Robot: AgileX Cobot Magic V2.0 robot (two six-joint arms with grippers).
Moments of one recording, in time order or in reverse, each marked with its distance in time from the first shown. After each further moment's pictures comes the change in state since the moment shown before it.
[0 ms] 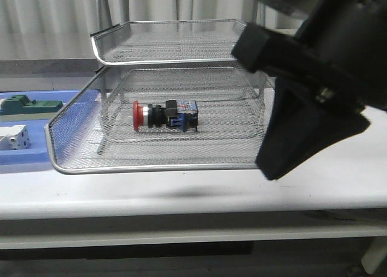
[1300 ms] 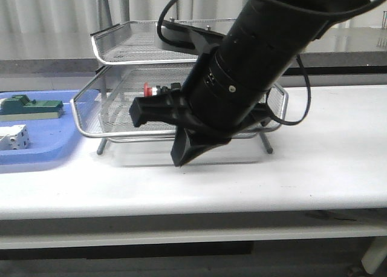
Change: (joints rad) left arm 0.000 0.000 0.000 0.000 0.000 0.000; right arm 0.071 0.400 -0.212 -0.068 -0.427 0.002
